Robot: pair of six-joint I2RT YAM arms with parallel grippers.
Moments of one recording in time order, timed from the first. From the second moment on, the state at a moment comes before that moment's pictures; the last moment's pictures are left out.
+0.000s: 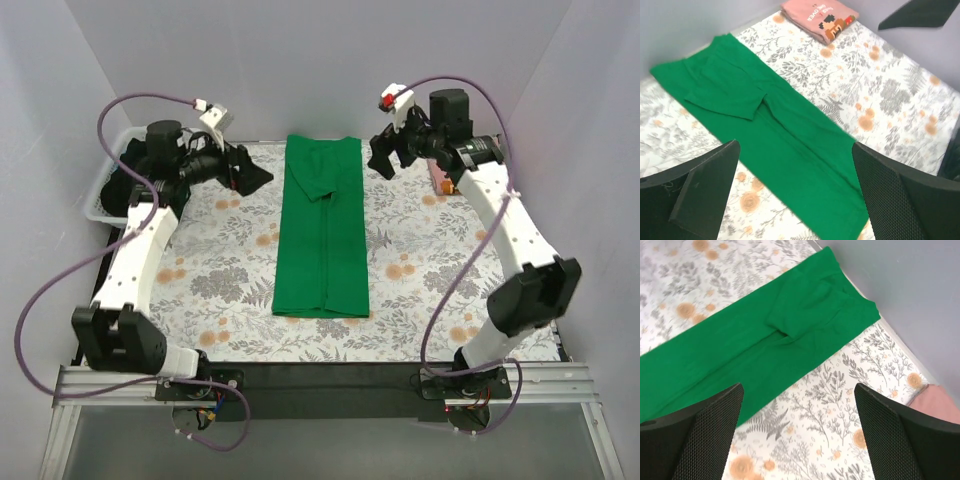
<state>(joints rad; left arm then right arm) -0.08 1.47 1.42 -0.31 0.84 -0.01 0.32 1.70 1.78 -0.61 -0.45 -0.37</state>
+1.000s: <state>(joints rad) -0.41 1.09 0.54 -0.64 0.73 1.01 0.89 1.39 0.82 -0.55 -0.25 -0.66</state>
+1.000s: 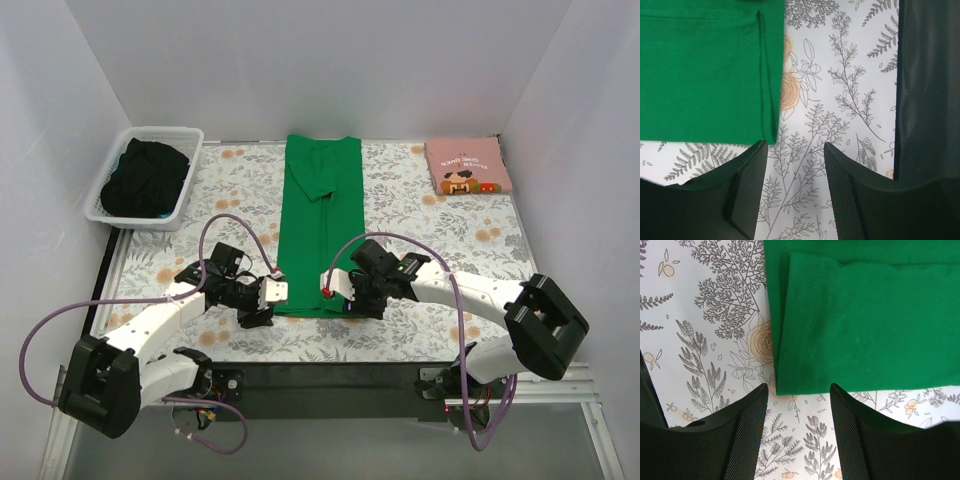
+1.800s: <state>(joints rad) -0.44 1.23 0.57 -0.47 0.72 0.97 0.91 1.46 0.73 -0.38 -0.21 -0.67</state>
